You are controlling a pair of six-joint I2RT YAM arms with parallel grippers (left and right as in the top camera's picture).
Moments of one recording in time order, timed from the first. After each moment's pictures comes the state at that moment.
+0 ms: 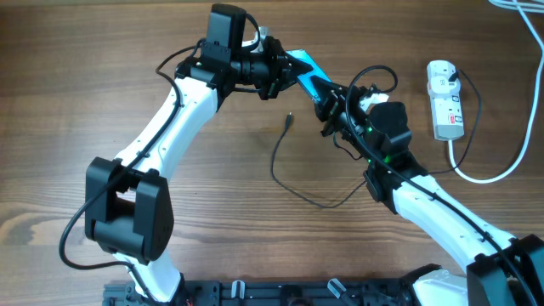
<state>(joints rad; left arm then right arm) -0.35 1.88 1.51 -0.32 0.90 -1.31 0.40 1.42 0.65 0.66 -0.22 1.98</state>
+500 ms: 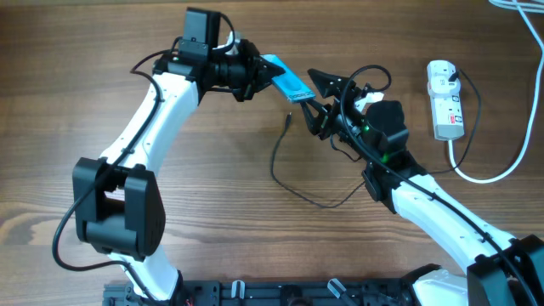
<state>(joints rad) -0.24 1.88 1.51 -0.50 0.85 -1.17 0.41 1.42 0.67 0.61 -0.27 1.93</state>
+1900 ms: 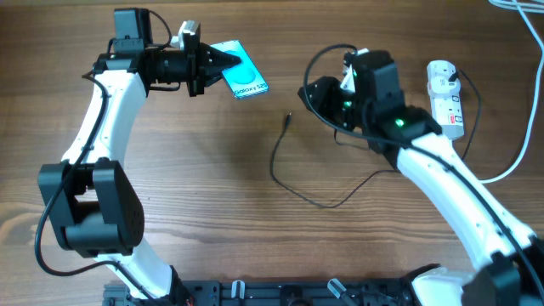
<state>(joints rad) 0.02 1.88 1.51 -0.59 1.28 -0.88 0.39 1.51 1.16 -0.39 -0.33 0.87</state>
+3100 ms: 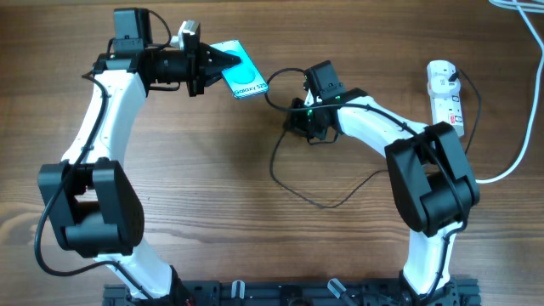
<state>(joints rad) 0.03 1.88 1.51 -0.59 1.28 -0.88 0.43 2.07 1.30 -0.38 -0.38 0.75</state>
